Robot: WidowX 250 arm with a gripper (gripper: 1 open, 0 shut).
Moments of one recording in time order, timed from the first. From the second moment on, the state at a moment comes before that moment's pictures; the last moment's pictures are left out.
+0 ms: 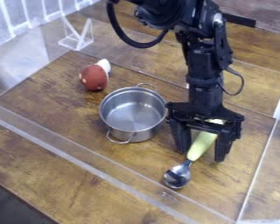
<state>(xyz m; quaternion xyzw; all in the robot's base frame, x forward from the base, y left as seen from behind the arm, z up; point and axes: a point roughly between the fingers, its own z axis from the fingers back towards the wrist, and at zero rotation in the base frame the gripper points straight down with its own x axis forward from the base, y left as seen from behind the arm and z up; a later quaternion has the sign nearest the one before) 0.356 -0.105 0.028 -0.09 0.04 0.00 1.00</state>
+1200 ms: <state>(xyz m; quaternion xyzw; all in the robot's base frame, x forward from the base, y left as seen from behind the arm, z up) 0.342 -0.094 0.029 -0.06 0.05 -0.08 0.99</state>
